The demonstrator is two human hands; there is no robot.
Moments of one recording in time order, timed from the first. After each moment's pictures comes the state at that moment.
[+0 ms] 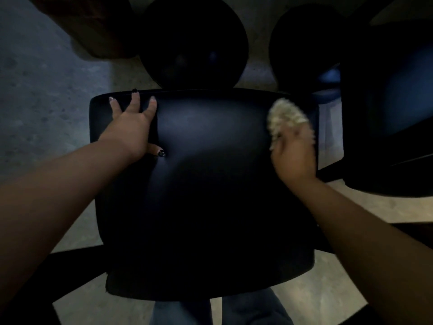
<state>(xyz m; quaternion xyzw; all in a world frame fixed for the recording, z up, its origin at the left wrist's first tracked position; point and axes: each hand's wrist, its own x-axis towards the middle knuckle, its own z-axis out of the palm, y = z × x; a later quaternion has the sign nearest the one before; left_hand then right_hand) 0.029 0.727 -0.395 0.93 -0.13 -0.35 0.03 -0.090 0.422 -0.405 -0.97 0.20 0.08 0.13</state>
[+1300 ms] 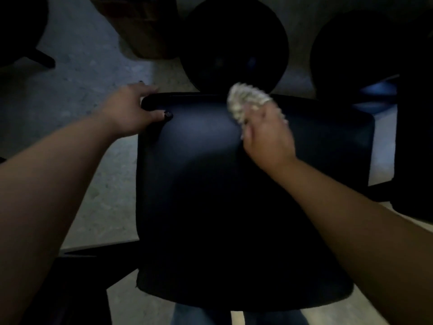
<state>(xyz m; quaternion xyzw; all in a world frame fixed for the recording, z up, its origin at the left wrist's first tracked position) 0.060 0.802 -0.372 0.92 0.03 -0.29 0.26 -0.016 0.541 -0.413 -0.98 0.01 0.11 0.16</state>
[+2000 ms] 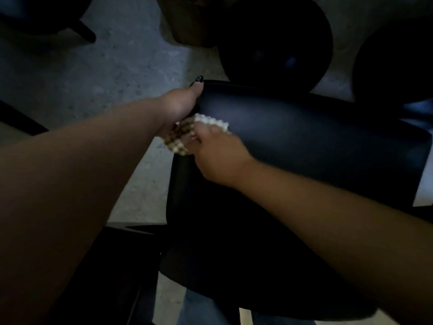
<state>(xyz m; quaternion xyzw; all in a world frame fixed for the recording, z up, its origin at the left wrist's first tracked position) 0.049 0.812 -0.406 0.71 0.29 -0.39 0.50 -0.026 0.688 -0.404 -0.91 -0.33 0.19 0.14</state>
